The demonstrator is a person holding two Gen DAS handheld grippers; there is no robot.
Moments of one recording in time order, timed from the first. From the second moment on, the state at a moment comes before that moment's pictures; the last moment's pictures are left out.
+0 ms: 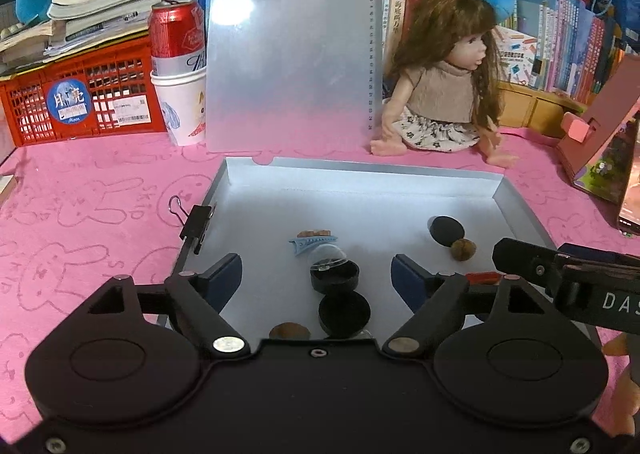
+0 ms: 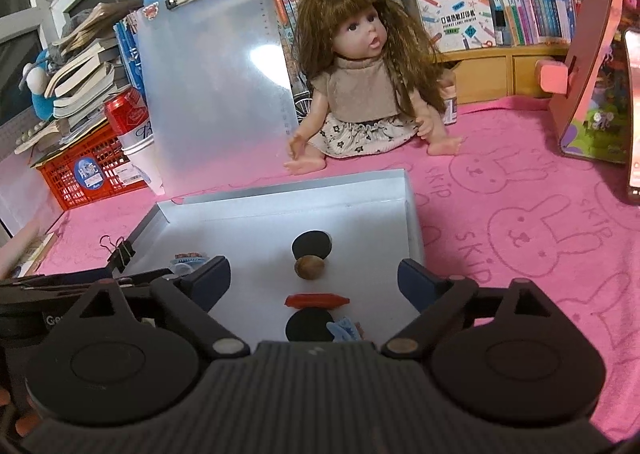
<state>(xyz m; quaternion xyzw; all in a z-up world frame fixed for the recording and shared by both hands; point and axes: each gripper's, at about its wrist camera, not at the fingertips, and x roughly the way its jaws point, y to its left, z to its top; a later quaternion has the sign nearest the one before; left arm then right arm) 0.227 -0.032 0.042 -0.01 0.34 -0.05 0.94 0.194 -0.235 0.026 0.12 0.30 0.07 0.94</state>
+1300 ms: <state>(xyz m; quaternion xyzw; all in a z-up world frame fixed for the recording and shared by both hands) 0.093 -0.017 0.021 -0.01 0.32 -0.02 0.95 0.076 -0.216 0.016 0.03 0.26 0.06 0.96</state>
